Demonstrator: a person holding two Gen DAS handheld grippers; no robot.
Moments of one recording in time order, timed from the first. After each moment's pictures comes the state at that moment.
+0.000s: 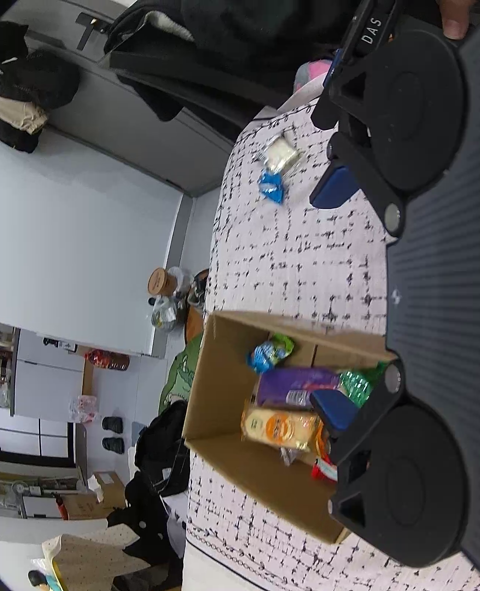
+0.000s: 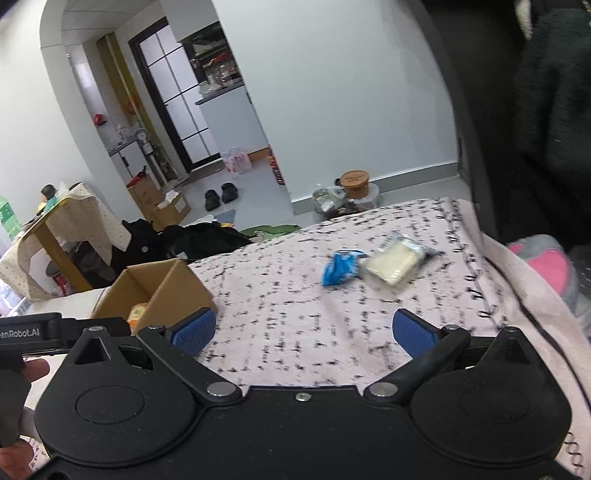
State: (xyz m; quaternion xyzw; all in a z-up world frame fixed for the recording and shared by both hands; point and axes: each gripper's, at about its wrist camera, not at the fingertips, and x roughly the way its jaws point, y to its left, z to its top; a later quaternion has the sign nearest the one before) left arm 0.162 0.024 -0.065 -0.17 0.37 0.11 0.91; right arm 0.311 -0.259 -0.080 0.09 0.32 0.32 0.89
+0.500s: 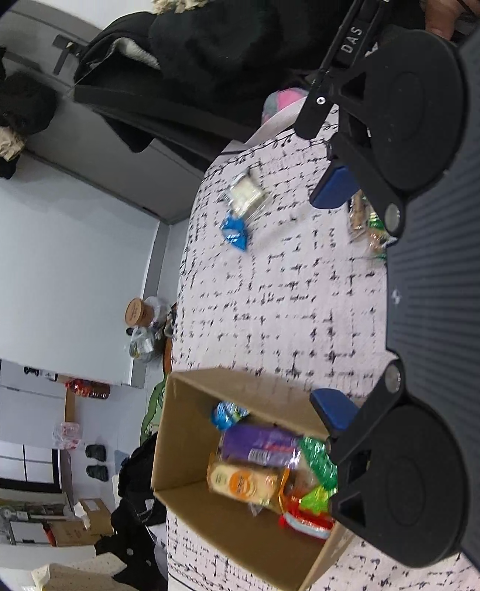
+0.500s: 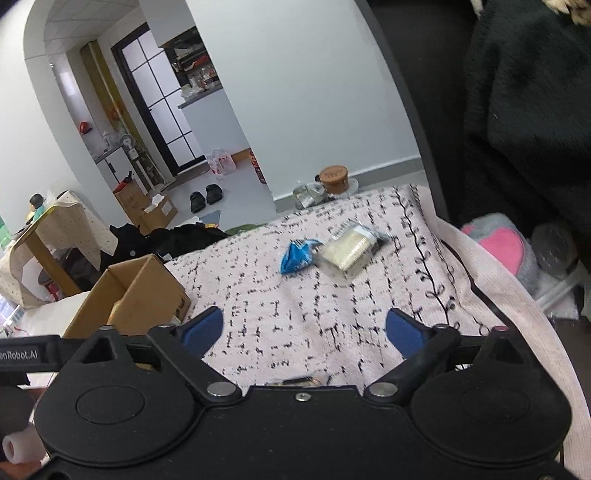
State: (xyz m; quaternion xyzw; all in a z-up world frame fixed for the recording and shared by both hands) left arm 0.166 -0.021 -0.079 -0.18 0.39 0.07 0.90; right arm 0.318 -0.294 -0.095 0.11 0.34 0.30 0.89
